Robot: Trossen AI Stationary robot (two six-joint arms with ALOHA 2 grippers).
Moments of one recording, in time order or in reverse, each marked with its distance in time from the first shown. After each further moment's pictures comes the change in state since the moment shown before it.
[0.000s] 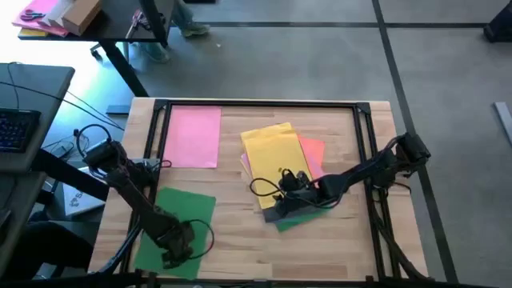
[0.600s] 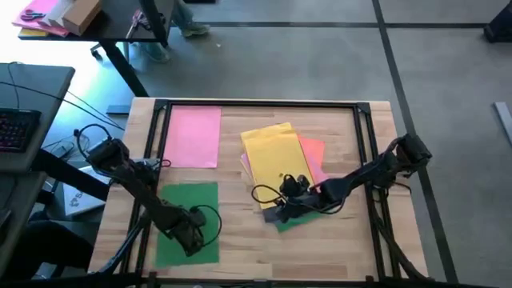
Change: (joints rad) left arm 0.070 0.022 -0.023 0.024 -0.103 -0.153; right arm 0.046 0.000 0.000 0.015 0.031 0.012
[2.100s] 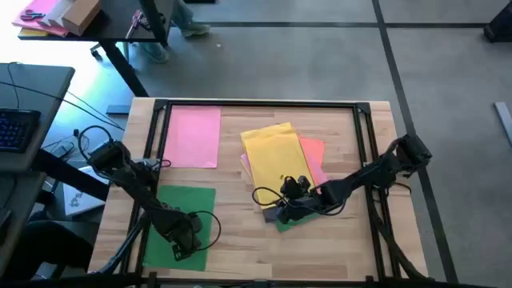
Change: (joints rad) left arm 0.004 0.003 0.031 -0.070 0.154 0.153; right arm 0.006 0.000 0.000 -0.007 0.005 0.007
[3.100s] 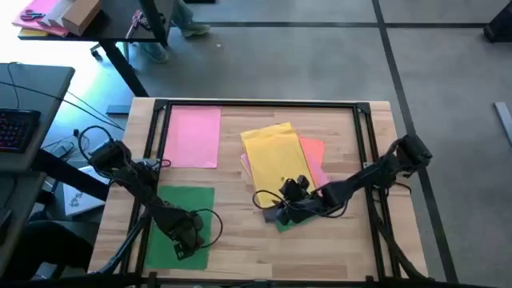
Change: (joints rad) left arm 0.018 0.000 0.000 0.001 0.052 -0.010; right arm 0.035 0.000 0.000 0.041 0.097 -0.079
